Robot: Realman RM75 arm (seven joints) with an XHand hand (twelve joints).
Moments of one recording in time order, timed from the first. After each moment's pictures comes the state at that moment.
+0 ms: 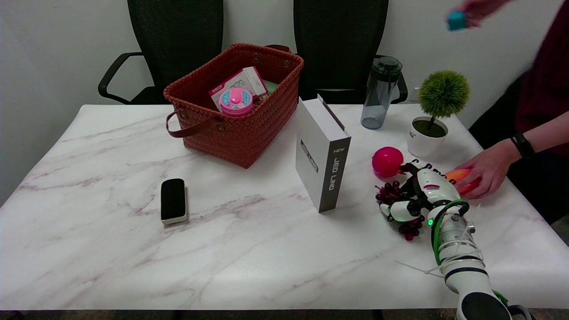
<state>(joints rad) -0.36 -0.99 -1.97 1.85 -1.25 -1.06 2.30</state>
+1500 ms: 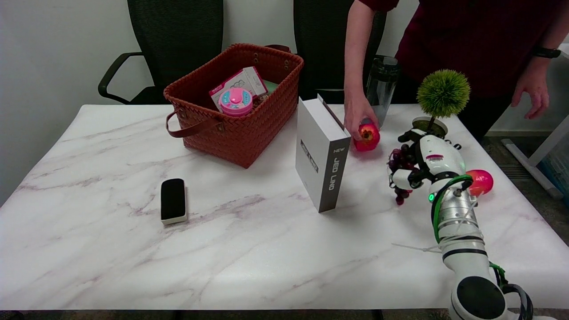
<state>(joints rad) -0.30 -0.98 -1.95 1.87 -1.40 -1.06 2.30</state>
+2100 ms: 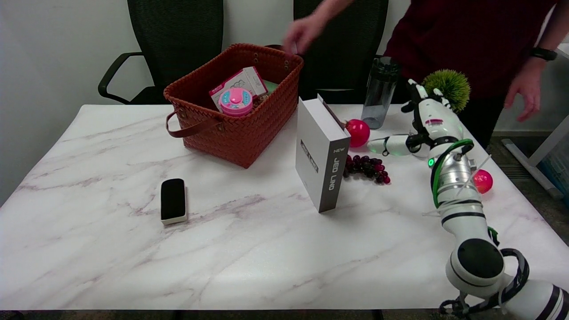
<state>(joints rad) -0.17 -0.95 -1.88 1.86 -1.36 -0.94 2.30</state>
